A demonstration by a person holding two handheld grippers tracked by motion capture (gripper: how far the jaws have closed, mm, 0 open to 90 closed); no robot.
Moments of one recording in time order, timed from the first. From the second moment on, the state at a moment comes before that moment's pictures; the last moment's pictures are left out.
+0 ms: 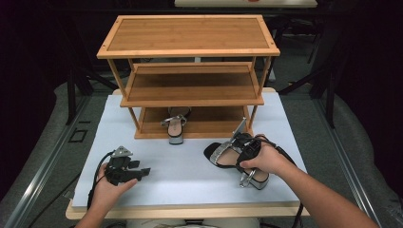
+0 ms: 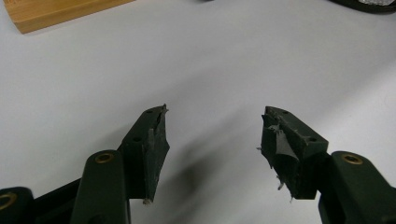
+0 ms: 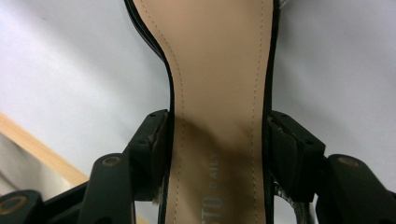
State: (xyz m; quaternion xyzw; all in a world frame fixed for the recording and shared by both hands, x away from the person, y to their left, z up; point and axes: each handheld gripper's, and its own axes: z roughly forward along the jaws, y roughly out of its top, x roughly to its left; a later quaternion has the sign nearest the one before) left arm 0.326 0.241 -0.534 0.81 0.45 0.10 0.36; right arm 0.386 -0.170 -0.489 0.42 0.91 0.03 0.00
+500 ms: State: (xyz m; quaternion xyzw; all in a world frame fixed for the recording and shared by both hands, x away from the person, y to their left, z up) left arm 0.326 0.242 -0.534 0.81 0.45 0.10 0.36; right arm 0.400 -0.163 -0.473 0.47 0.88 0.10 0.01
